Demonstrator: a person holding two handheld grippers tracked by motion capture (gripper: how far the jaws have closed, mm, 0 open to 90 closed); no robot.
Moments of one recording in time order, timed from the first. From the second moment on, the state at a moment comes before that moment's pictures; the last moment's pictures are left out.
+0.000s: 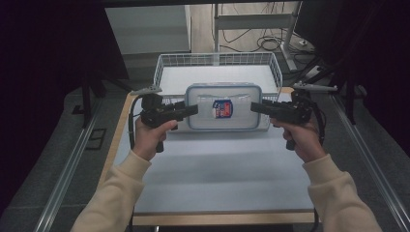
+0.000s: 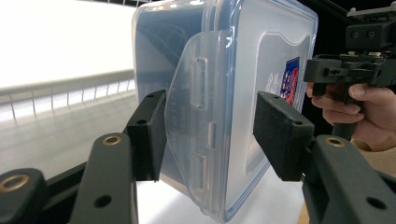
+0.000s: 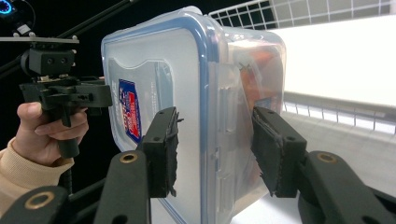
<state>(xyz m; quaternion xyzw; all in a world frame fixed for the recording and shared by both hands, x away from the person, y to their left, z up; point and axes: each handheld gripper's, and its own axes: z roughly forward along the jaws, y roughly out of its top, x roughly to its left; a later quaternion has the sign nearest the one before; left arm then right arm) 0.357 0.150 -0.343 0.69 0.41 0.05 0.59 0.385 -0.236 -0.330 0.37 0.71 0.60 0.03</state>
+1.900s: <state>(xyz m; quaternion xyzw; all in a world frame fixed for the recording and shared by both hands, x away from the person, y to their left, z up) 0.482 0.163 -0.320 0.66 0.48 0.00 0.58 0.506 -0.216 -0.299 0.43 0.71 0.56 0.00</state>
